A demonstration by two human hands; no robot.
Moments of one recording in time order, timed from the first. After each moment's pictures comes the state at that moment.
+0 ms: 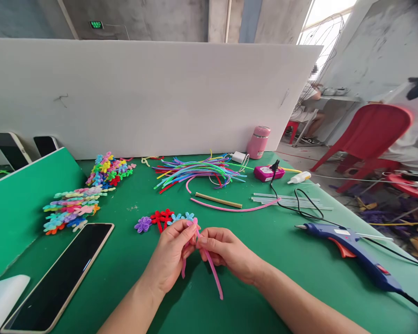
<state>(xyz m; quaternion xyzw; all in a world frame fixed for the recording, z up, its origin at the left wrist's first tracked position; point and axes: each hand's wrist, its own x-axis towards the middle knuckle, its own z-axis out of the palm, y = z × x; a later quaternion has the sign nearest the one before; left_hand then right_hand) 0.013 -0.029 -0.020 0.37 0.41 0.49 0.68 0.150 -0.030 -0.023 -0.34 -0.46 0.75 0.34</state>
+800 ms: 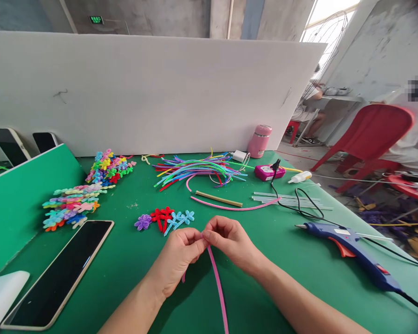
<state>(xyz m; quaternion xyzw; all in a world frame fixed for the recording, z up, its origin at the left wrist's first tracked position) 0.017 -0.036 -0.016 0.46 0.46 0.38 0.66 0.156 -0.025 -0.025 -0.39 -0.58 0.57 0.43</state>
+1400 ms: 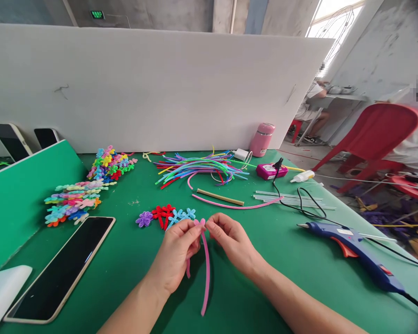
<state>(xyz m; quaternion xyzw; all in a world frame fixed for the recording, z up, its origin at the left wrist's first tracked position) 0.020 -0.036 -0.017 0.36 0.43 0.48 0.67 0.151 -0.029 -0.027 -0.44 -0.59 0.52 0.43</state>
